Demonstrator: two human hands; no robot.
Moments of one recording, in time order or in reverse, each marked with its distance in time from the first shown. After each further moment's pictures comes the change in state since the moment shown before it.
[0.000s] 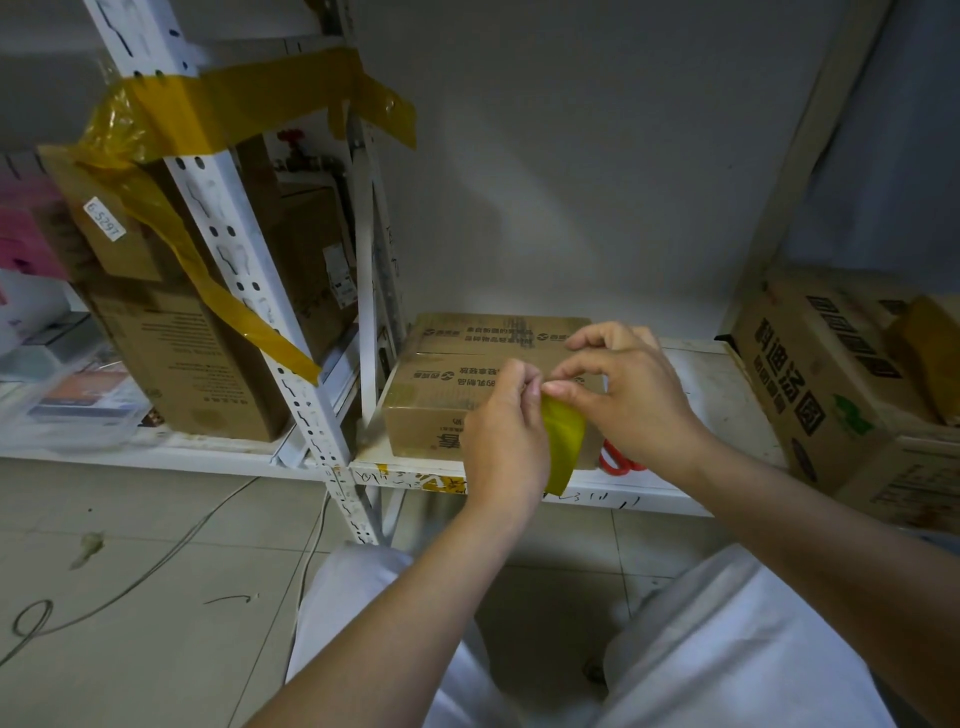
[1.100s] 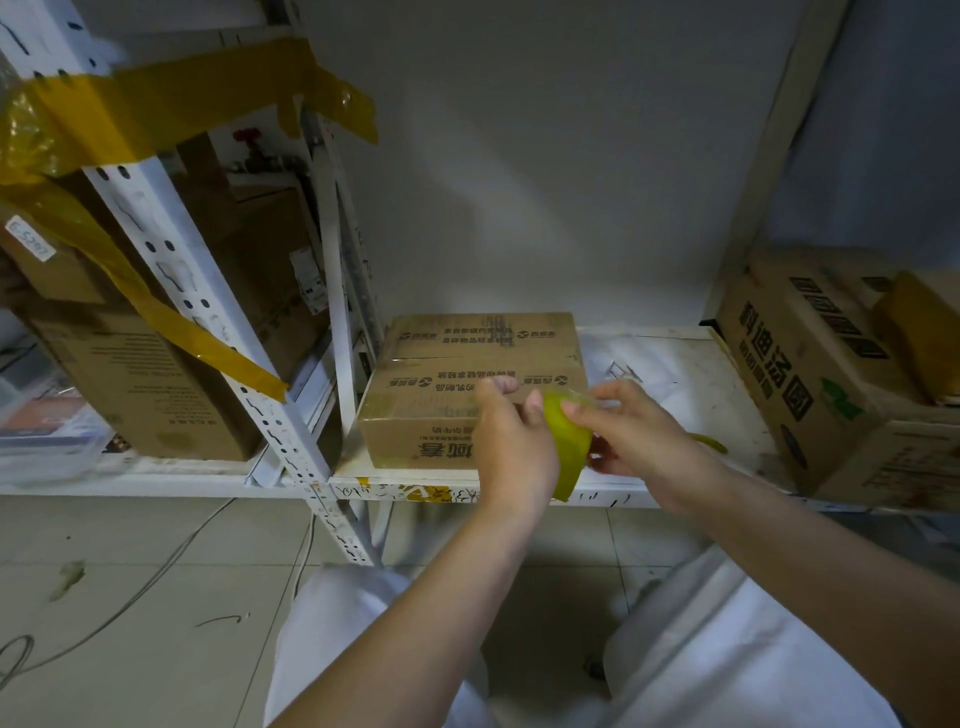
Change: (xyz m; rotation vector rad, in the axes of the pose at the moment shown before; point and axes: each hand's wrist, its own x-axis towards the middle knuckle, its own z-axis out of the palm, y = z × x) left_hand 0.014 -0.003 0.041 -0.261 -0.058 -0.315; right_hand -0.016 0.036 0.008 0.703 -0.248 0.741
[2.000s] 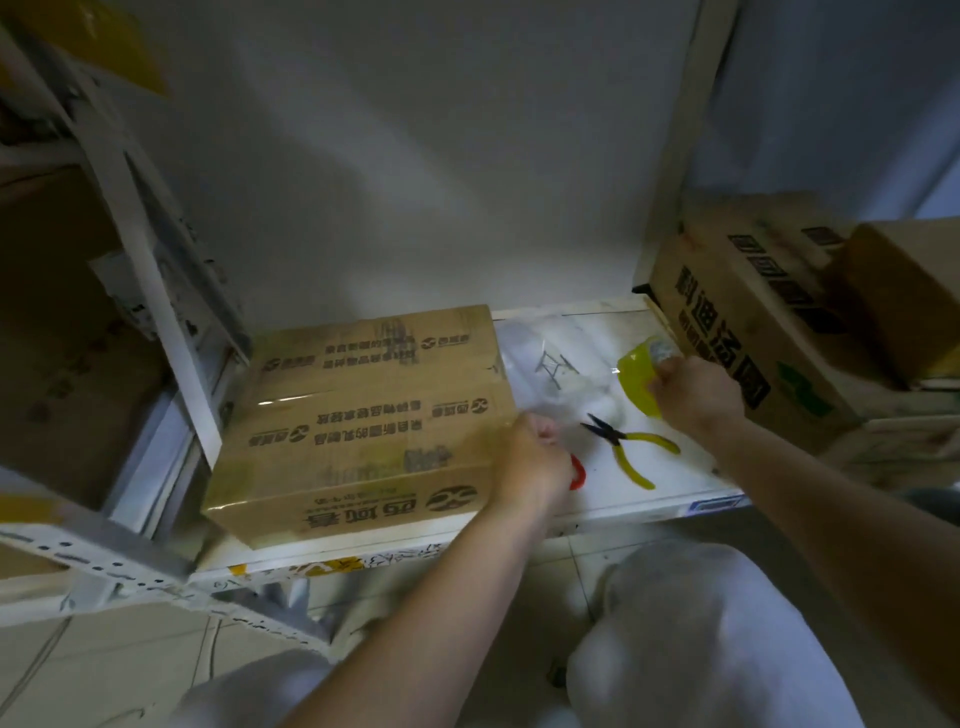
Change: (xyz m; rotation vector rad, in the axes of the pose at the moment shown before) left_hand 0.073 -0.033 0.128 0.133 -0.532 -0.375; right_hand 0.157 0.078 -0.154 -1.059 0.514 0.206
